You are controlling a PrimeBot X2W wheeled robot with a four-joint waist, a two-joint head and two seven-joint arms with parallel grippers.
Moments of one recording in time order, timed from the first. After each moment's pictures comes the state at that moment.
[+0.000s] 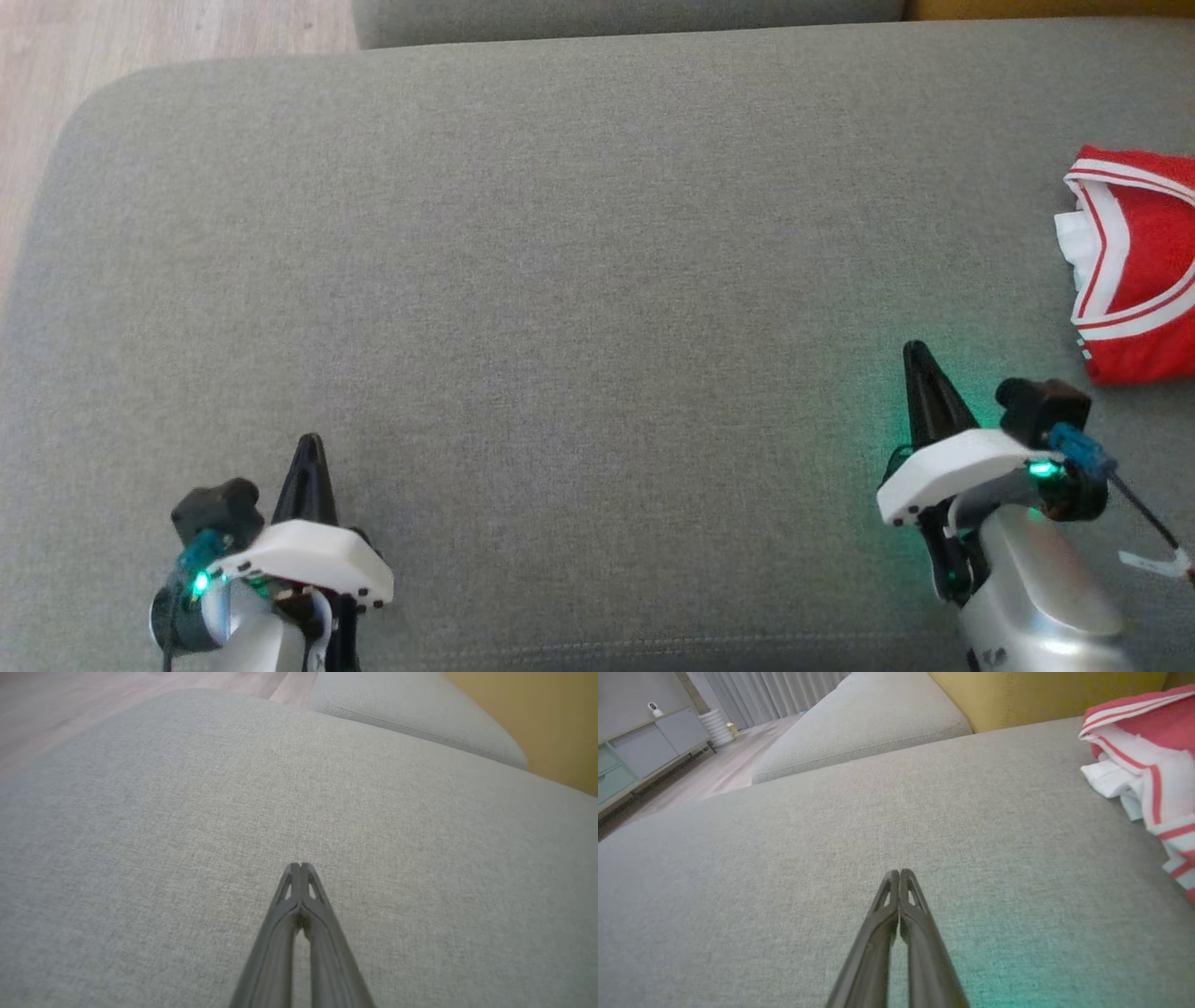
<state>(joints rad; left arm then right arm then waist) -0.11 0.03 -0.08 0.48 -0.29 0.08 -0.24 -0.35 -0.06 0.06 0.76 0.23 0.13 -0.24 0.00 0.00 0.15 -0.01</state>
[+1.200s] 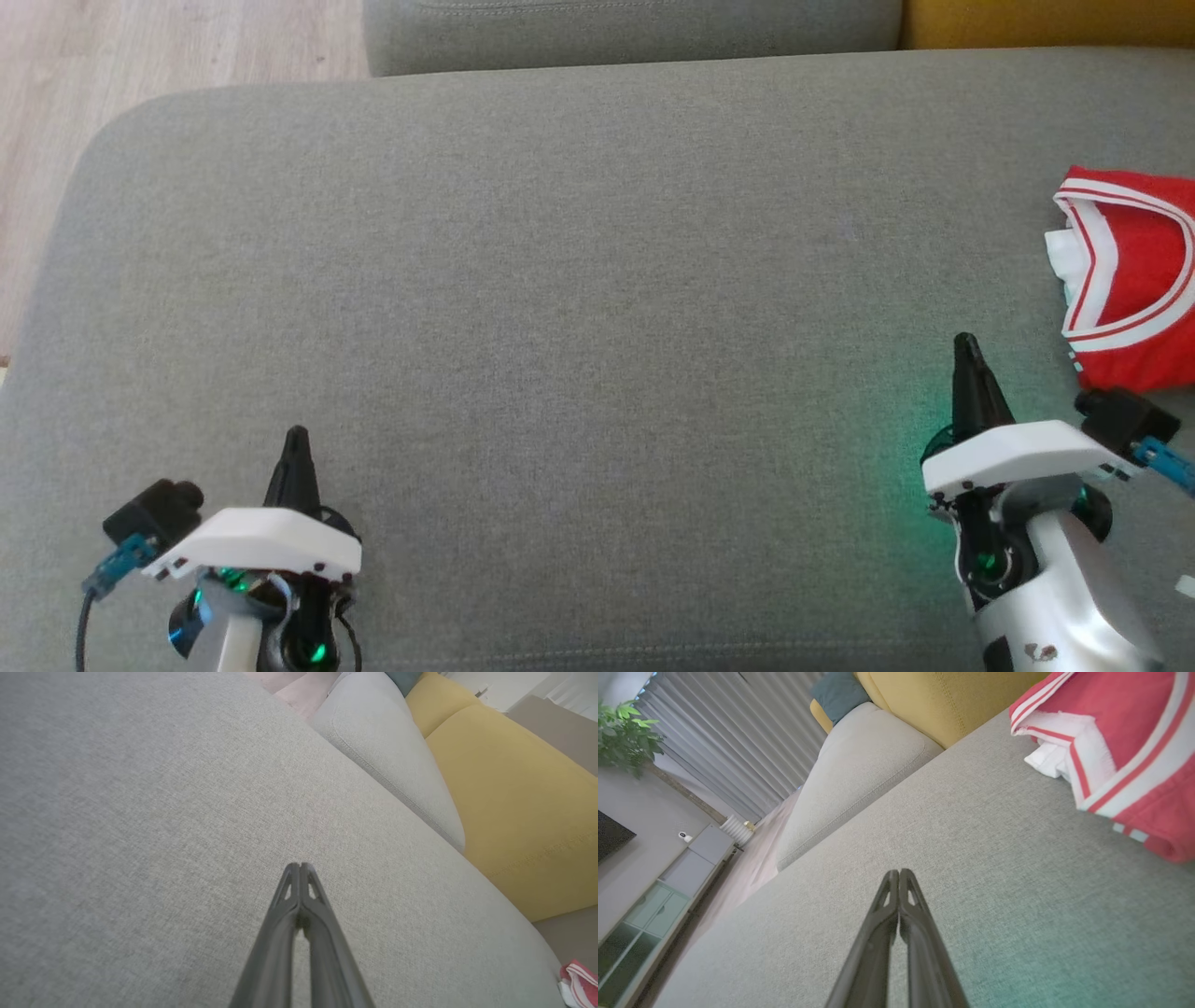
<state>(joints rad) -0.11 0.03 -0.04 0.42 -0.67 0.02 -0.14 -0.30 -0.06 0.01 0.62 0.63 0.13 -0.14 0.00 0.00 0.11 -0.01</state>
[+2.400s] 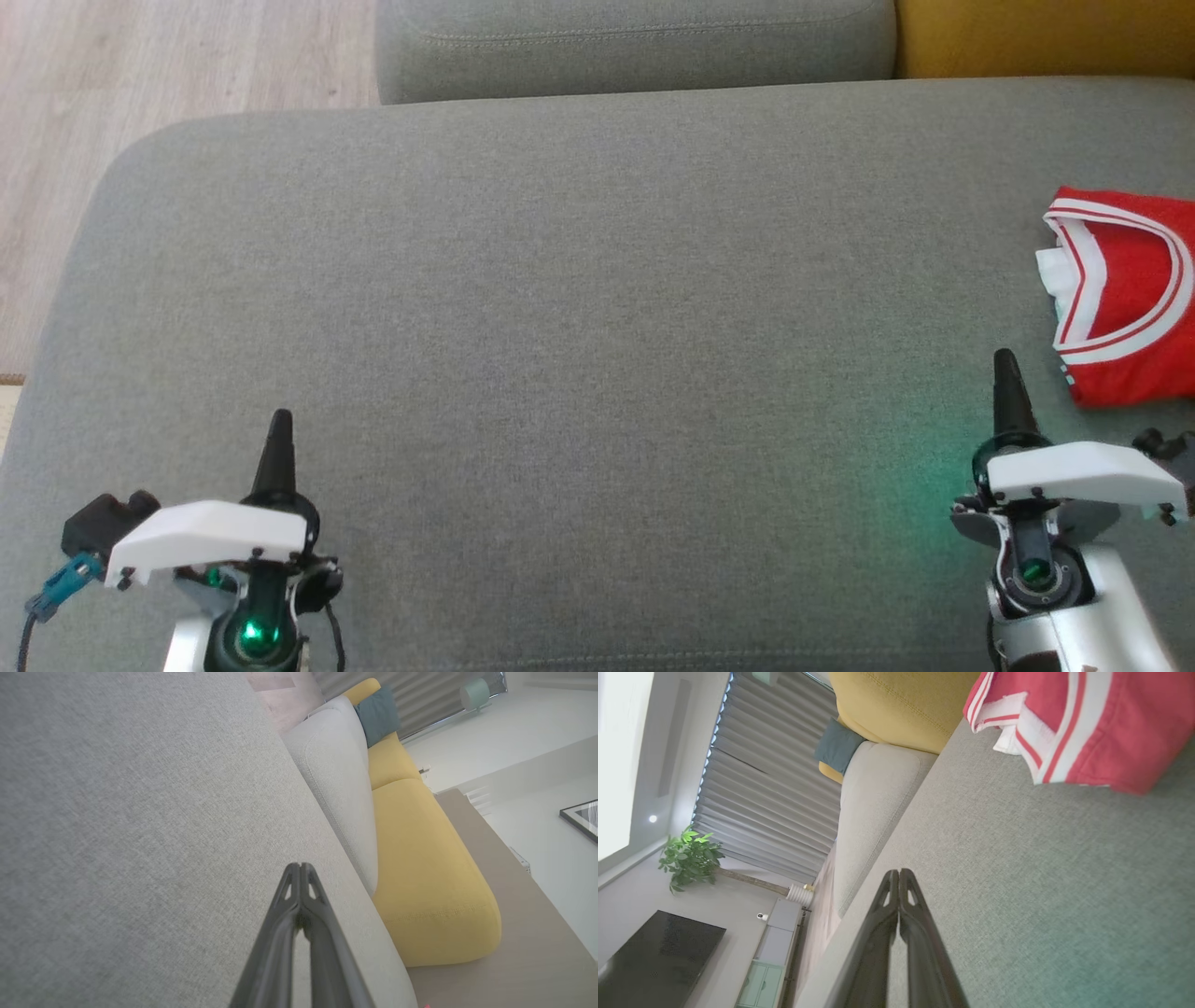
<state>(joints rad) -0.10 0.03 0.01 0.36 -1.07 -0.04 -0.03 -0.21 -0.05 -0.05 0.47 1.05 0.13 -0.03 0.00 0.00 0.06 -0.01</state>
